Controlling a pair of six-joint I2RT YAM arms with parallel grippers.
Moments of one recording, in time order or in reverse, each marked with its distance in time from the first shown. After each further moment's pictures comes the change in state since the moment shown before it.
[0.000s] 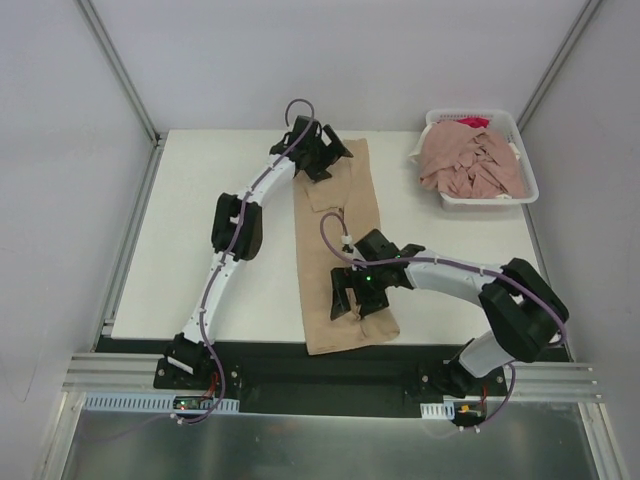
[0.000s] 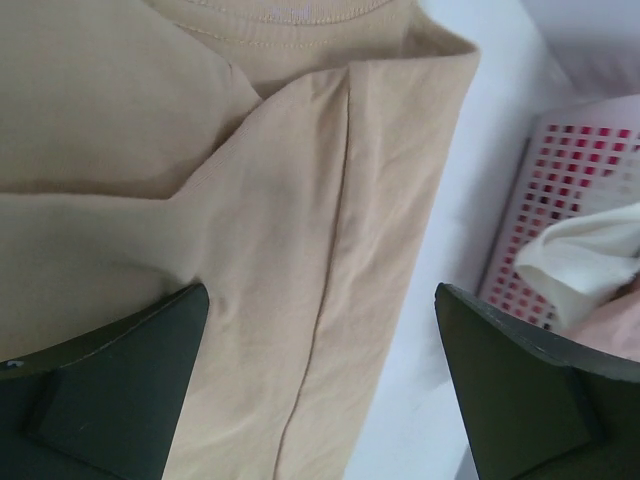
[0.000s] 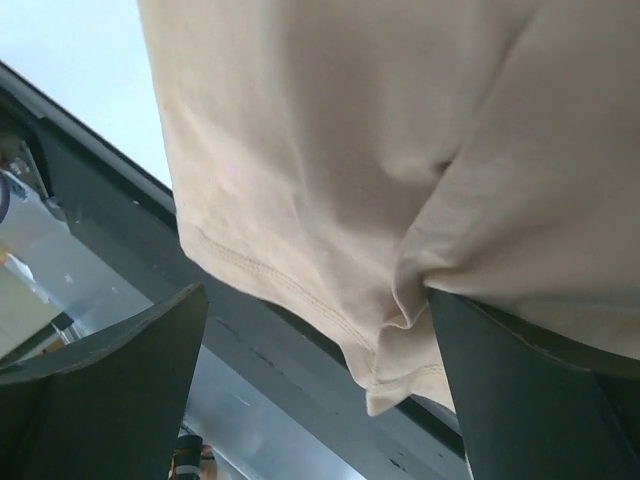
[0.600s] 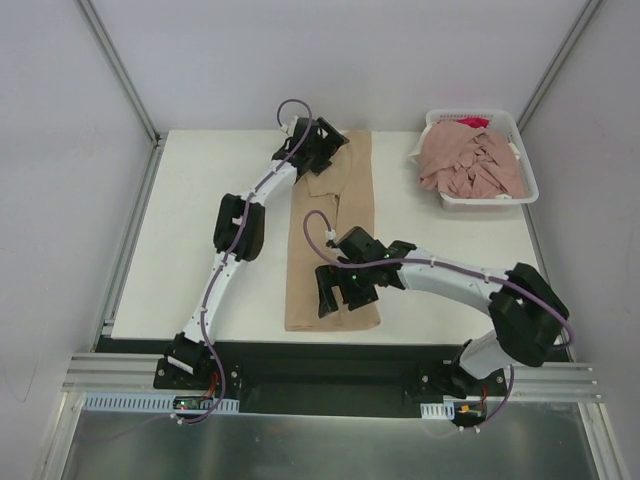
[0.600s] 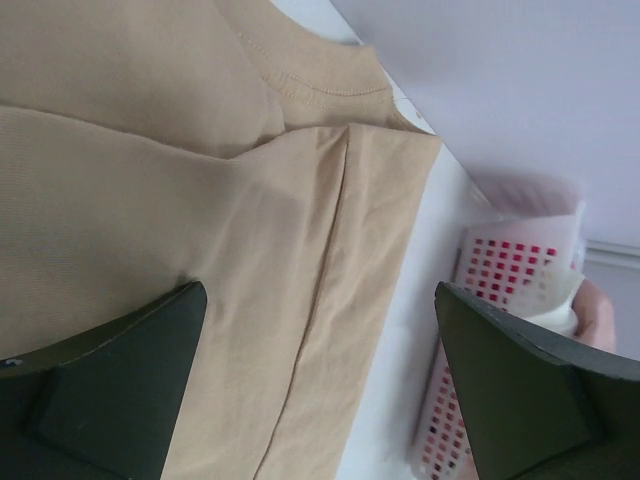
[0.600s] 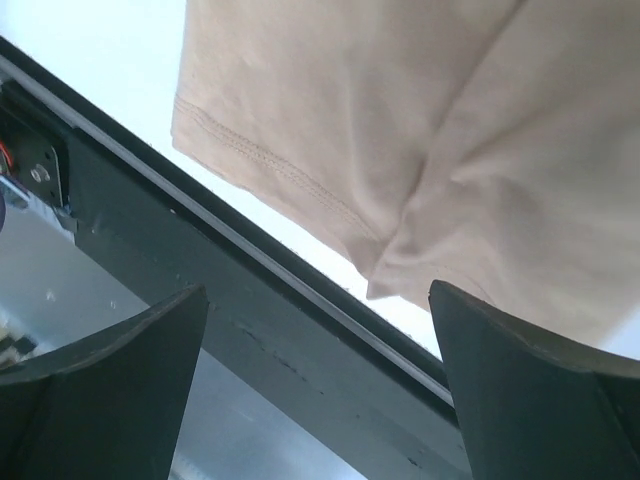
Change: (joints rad) left arm -0.009 0.047 -0.032 0.306 -0.143 -0.164; right arm 0.132 0.026 0.158 -0.076 0.102 0.019
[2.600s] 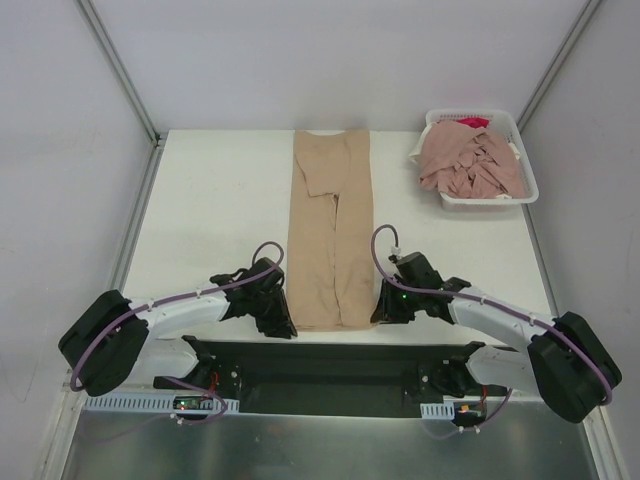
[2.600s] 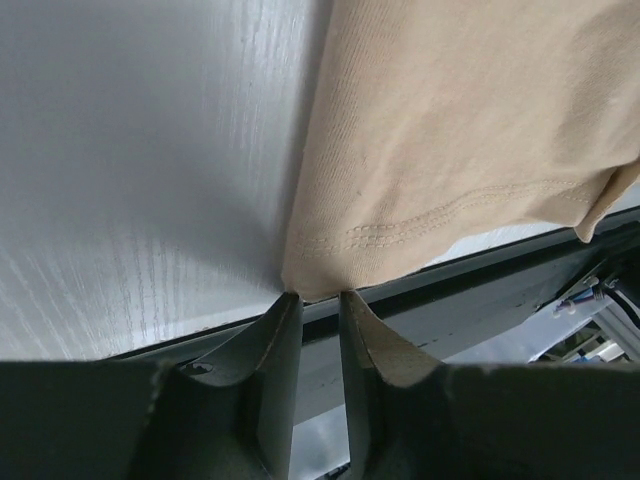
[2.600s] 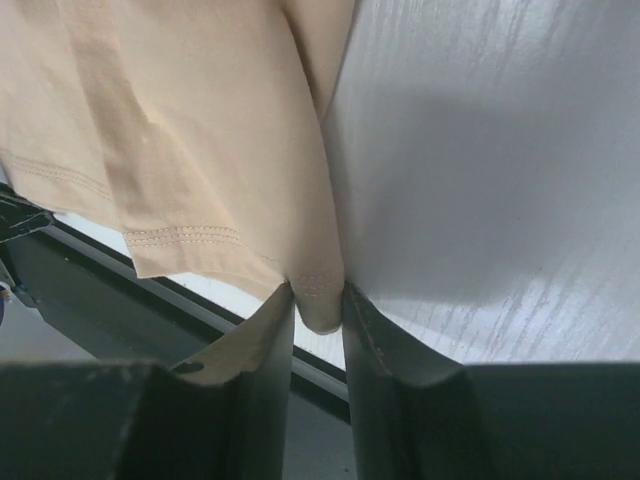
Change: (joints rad) left arm -0.381 -1.548 -2.024 -0.219 0.174 0.077; right arm -0.249 -0.385 -0.515 0.201 0.056 0.118
